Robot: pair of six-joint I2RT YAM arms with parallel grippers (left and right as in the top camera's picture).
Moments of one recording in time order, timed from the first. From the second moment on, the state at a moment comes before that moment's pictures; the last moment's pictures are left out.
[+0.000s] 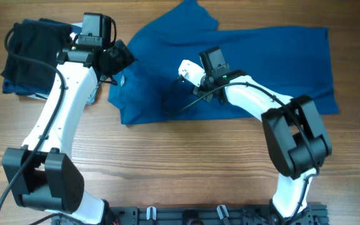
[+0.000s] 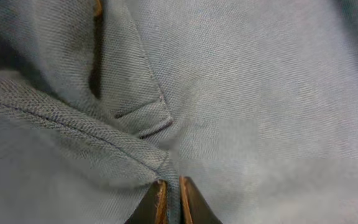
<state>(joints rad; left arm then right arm) -0.13 1.71 1.47 -0.88 -0.11 -0.73 0.44 2.03 1.24 -0.24 -0.09 -0.69</state>
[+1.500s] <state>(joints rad) -0.13 1.71 1.47 -0.88 -0.11 -0.73 0.32 1.77 1.06 -0.45 0.04 0.27</state>
